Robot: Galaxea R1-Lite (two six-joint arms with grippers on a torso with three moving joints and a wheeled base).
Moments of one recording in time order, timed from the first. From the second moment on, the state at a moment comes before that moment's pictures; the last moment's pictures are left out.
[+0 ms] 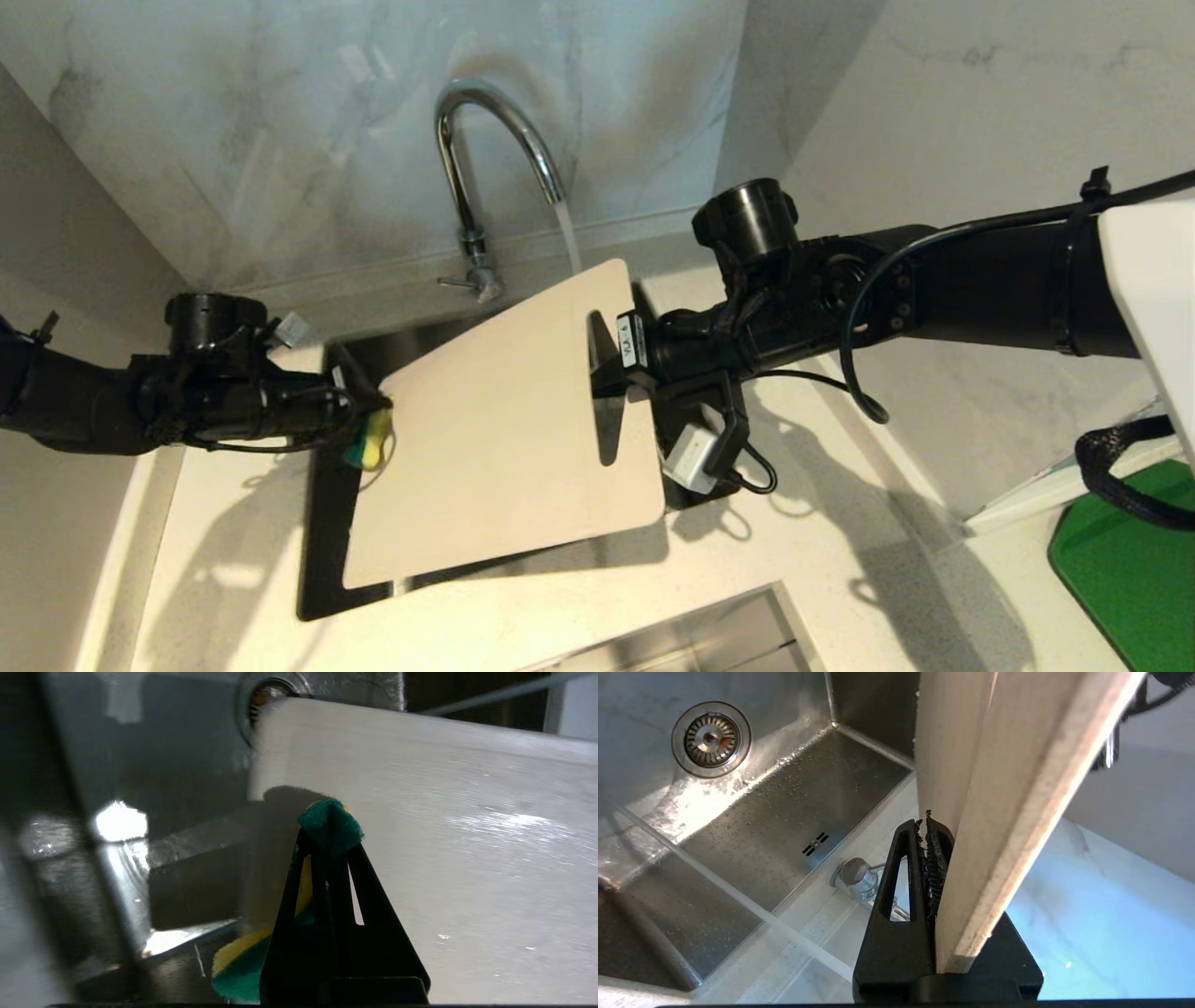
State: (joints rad) left arm -0.07 1.98 -1.15 -0.28 -0.40 -0.47; right arm 0.47 2.01 -1.74 0.33 0.69 -2.70
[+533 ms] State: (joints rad) left arm -0.12 1.89 -1.15 -0.27 -0.43 -0.57; right arm 0.47 2.00 -1.73 0.30 0.68 -2.67
